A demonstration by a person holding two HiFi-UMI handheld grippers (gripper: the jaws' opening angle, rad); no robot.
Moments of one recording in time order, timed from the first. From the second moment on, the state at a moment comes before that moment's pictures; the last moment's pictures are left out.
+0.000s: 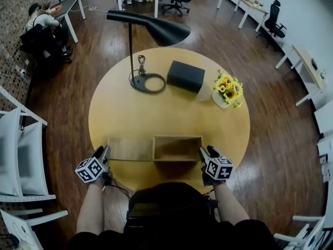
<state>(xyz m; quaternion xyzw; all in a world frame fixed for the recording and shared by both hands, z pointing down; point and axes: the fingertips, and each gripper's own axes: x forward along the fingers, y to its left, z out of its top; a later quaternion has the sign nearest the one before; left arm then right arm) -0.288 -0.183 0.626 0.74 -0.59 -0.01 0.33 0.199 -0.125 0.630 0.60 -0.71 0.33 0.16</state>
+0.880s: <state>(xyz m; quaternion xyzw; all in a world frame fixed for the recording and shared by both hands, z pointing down) -0.268 -0.185 0.589 0.77 -0.56 -0.06 0.31 0.209 -0.126 0.586 0.62 -0.73 0.27 0.10</state>
